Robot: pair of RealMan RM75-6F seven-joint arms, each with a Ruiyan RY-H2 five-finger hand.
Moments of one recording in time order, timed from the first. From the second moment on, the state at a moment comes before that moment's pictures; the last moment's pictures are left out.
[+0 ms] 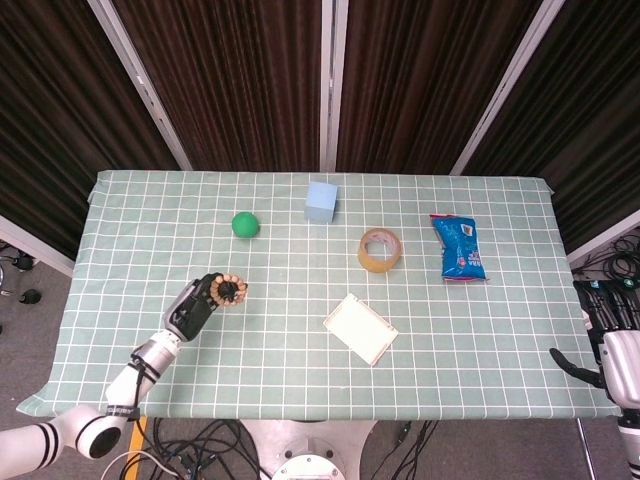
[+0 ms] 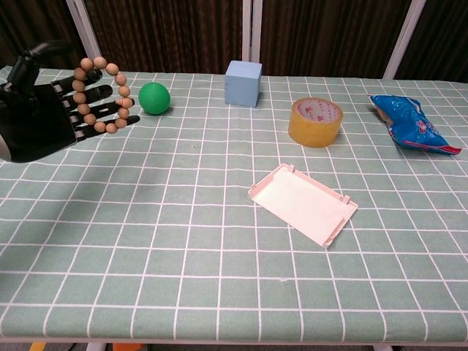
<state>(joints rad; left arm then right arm) -0.56 -1.47 -0.09 -1.50 1.42 1.00 -1.69 0.05 -1.02 0.06 -1.60 -1.59 1.59 0.20</state>
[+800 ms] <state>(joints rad) -0.52 -1.49 -0.14 -1.53 1.29 0.97 -1.24 0.05 -0.98 0.08 -1.63 -1.61 1.62 0.18</state>
